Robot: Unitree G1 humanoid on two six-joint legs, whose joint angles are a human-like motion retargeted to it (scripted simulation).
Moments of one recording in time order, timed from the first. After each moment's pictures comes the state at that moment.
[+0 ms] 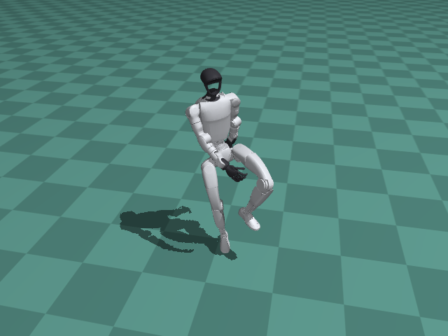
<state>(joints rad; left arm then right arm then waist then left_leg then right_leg) 0.23 0.08 0.30 1.66 0.15 0.18 -0.32 -0.53 0.06 0.24 1.04 -0.25 -0.01 0.30 0.19 -0.16 0.19 -1.15 0.33 0.49 1.75 -0.25 0.26 -0.07 -0.17 -0.19 0.22 0.03 -0.07</state>
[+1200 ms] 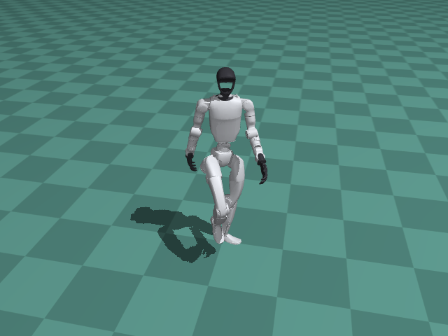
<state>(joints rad) -0.30 0.15 0.12 0.72 -0.10 0.08 0.02 0.10 -0.23 -0.20 1.60 -0.40 0.15 0.24 -0.52 0.19 0.06 -0.10 0.13 0.45 0.06 -0.27 0.09 -0.88 -0.17 -0.41 1.50 0.00 -0.02</state>
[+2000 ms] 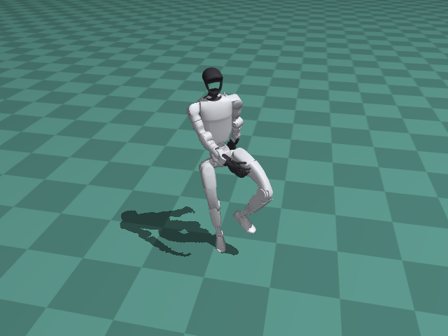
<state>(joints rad) 0.37 0.09 0.39 1.60 0.14 0.14 -0.29 -0.56 0.14 0.23 0.96 -0.20 0.00 0.27 0.03 -0.11 0.03 -0.98 0.35 0.48 1.67 -0.30 0.22 -0.04 -0.09 -0.21 0.13 0.03 -0.03</state>
